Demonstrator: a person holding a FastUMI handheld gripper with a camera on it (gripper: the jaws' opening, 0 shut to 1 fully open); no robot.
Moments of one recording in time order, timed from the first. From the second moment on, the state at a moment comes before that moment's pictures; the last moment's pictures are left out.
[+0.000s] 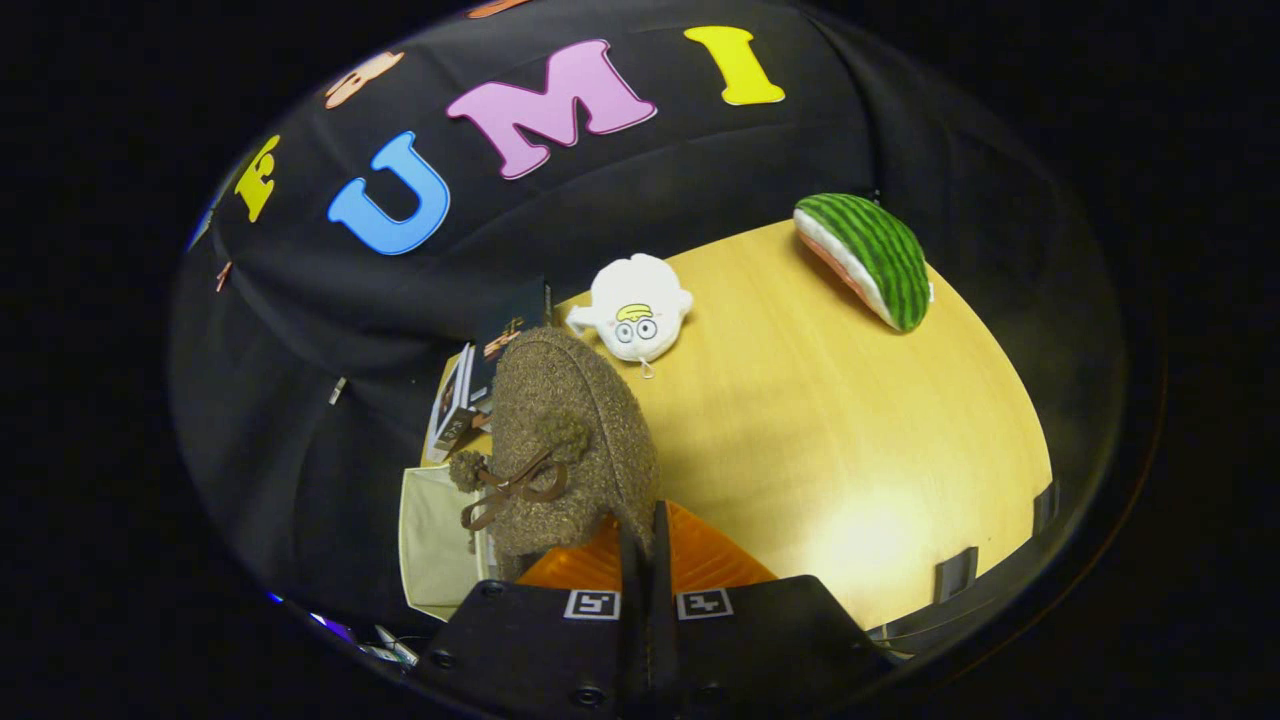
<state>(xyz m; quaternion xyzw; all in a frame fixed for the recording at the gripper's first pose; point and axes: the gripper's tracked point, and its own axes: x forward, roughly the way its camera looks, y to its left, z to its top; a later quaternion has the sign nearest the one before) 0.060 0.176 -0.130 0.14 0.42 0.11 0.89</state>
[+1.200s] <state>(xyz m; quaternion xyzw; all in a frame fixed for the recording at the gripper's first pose) -0.017 0.389 -0.216 0.14 0.52 0.17 0.83</state>
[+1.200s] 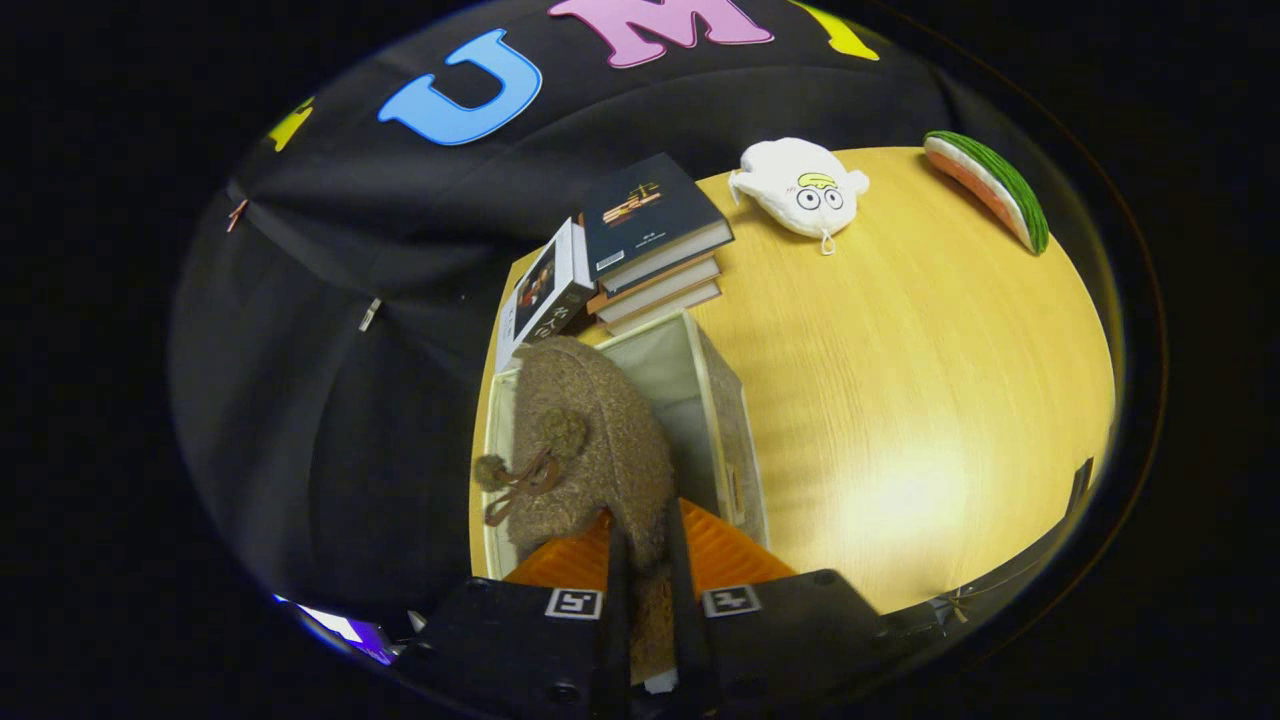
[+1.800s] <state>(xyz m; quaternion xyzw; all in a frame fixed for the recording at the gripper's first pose) 0.010 0.361 -0.085 0.09 0.35 0.23 0.90</state>
